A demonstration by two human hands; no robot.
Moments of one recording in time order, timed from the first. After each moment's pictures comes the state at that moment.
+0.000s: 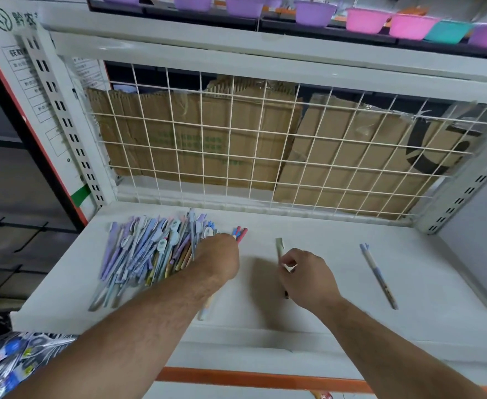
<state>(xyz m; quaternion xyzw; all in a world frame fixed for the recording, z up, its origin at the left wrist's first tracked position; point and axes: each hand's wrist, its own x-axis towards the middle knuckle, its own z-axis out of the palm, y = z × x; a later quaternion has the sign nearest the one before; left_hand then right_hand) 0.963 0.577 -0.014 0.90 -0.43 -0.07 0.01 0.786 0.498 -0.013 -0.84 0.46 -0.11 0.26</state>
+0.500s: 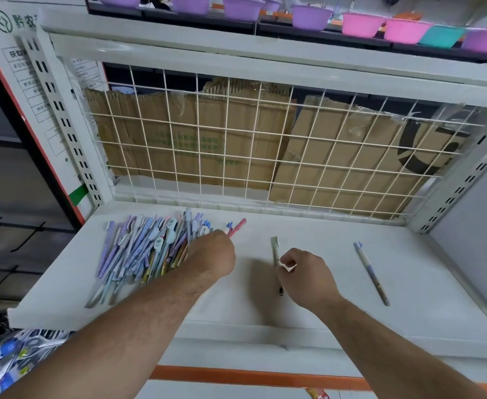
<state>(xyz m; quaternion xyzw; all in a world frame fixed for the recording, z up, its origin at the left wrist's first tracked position) 0.960 0.584 -0.007 0.89 -0.45 -0.09 0.03 0.775 0.496 -0.014 -0.84 0.46 -0.12 0.26</state>
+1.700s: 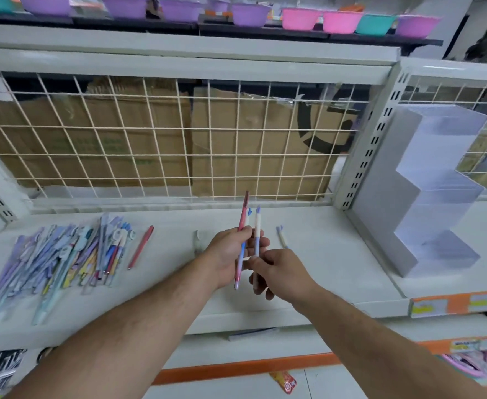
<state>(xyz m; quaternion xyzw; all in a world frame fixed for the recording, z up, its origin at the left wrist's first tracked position) 0.783 0.489 0.018 0.54 -0.18 -0.57 0.59 0.644 0.449 0.009 -0.71 0.39 -0.14 0.56</state>
